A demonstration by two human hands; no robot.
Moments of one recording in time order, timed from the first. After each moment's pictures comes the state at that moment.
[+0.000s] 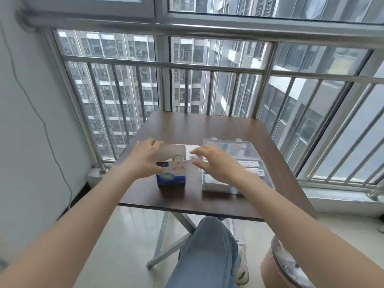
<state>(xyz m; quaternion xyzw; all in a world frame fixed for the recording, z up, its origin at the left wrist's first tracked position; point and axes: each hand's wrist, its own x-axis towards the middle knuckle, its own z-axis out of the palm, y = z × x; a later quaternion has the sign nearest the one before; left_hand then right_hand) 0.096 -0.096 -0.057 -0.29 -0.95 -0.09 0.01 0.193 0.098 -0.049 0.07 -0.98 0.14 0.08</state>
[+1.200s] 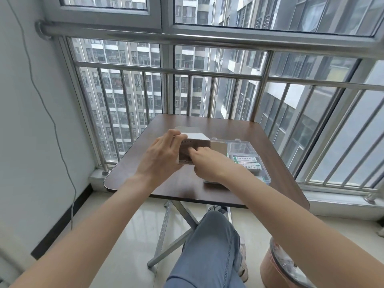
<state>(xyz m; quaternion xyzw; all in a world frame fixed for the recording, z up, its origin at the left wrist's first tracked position) 0.165 -0.096 -0.063 -0.42 -0.81 -0.14 0.38 0.225 0.045 -0.035 0.06 -1.00 -0.01 0.03</state>
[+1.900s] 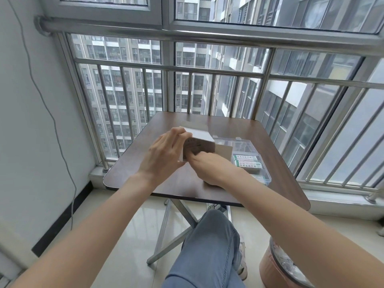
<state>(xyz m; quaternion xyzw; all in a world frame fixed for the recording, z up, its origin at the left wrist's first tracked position) 0.162 -0.089 -0.068 -0.44 -0.77 -0.17 0.43 0.229 0.046 -0.043 0.11 -0.99 -0.09 0.07</state>
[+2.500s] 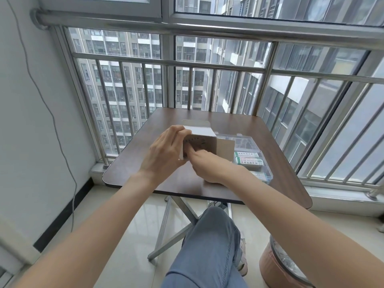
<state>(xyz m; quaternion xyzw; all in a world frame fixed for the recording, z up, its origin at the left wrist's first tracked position) 0.160 -0.086 -0.077 -0.43 -0.78 -0.22 0.39 0.215 0.051 -0.058 0.11 -0.99 0.05 0.03</state>
